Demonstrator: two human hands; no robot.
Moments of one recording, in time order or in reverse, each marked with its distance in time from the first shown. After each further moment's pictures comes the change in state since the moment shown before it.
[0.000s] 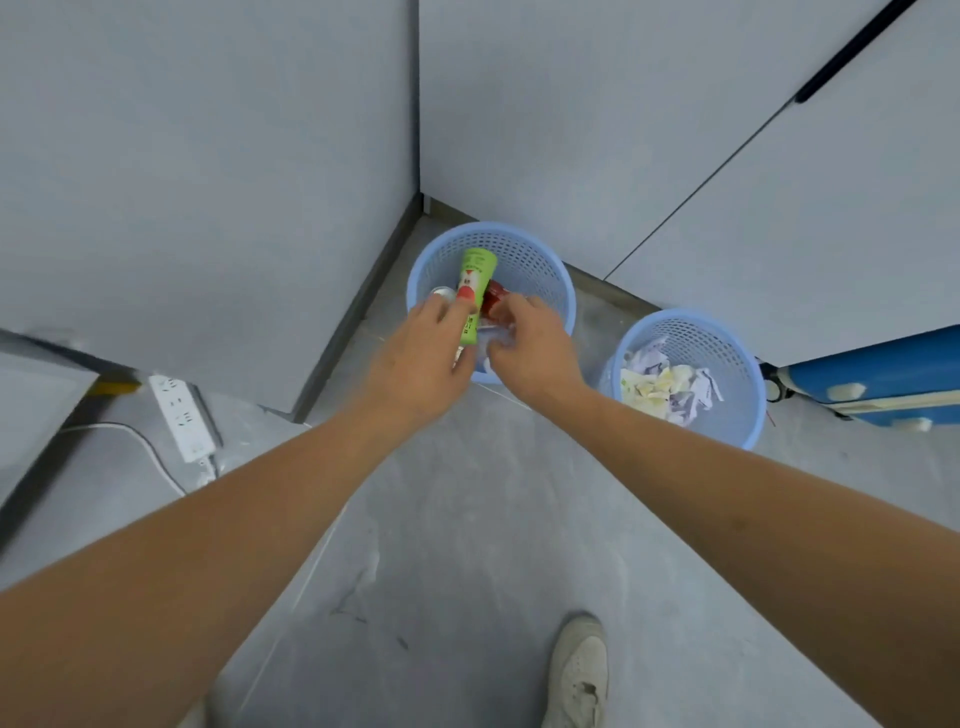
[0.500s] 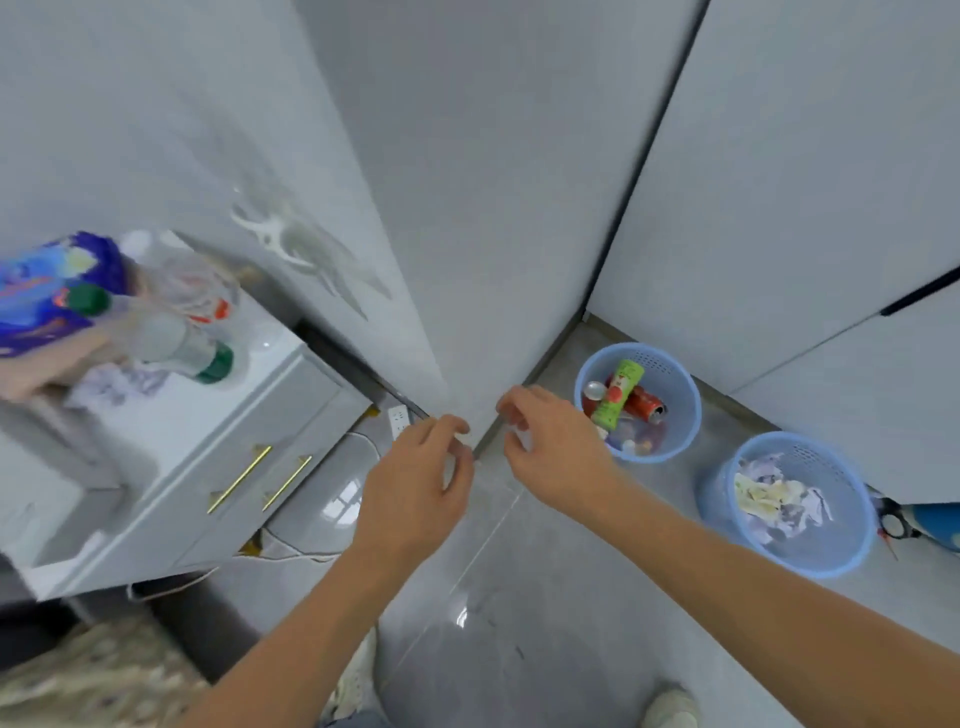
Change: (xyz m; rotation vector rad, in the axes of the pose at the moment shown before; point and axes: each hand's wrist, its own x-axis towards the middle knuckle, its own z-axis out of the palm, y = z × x) left_hand -0.218 0.027 -0.269 0.025 0.304 -0.361; right_hand -0.122 -0.279 -0.047 -0.053 -0.186 -0.433
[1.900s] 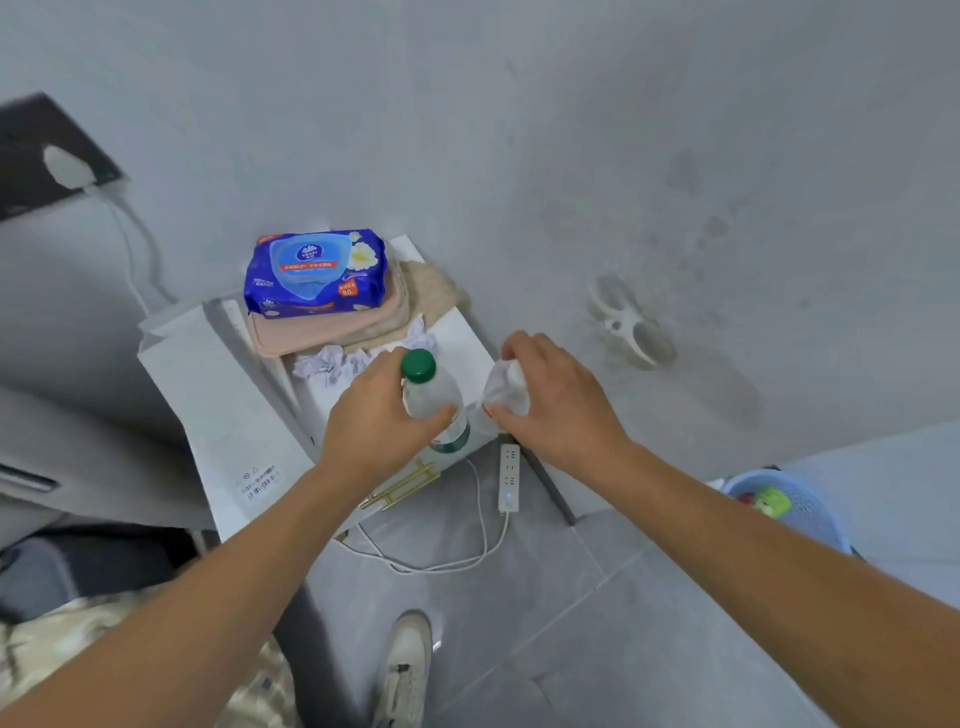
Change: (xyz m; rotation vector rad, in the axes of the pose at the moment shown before) left_hand 0.040 -0.220 -0.189 -0.111 0.219 -0.403; right_hand 0.160 -0.221 0.092 -0.225 -0.082 -0.386
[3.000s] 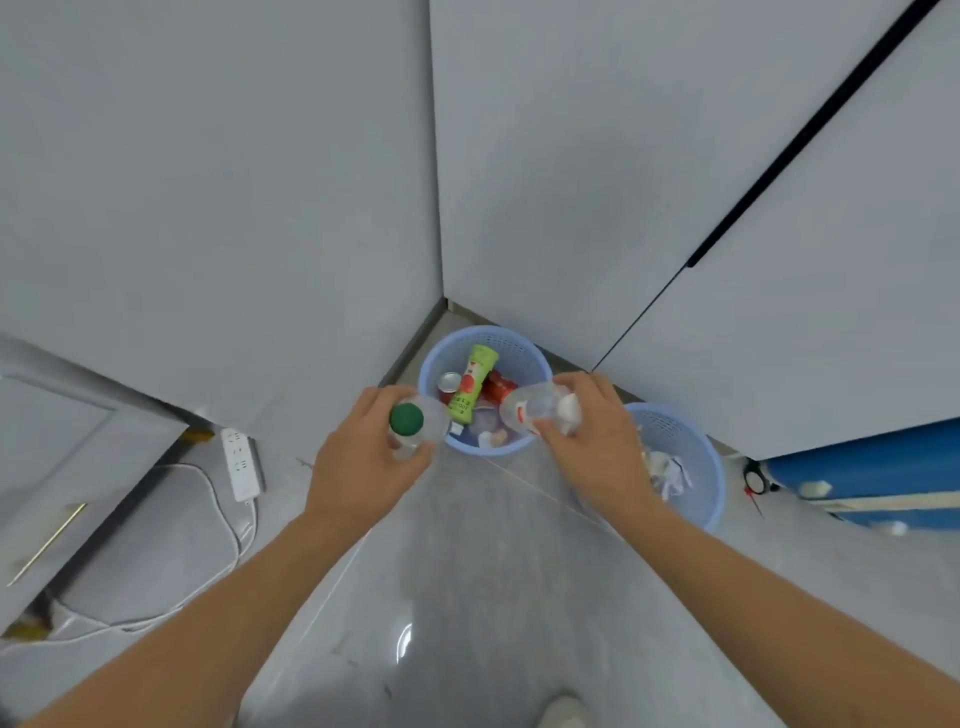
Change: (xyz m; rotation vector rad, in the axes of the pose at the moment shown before) left_hand -0.187 0.247 0.403 -0.052 -0.379 0.368; right_hand -0.429 0.394 -0.041 0.271 0.439 0.741
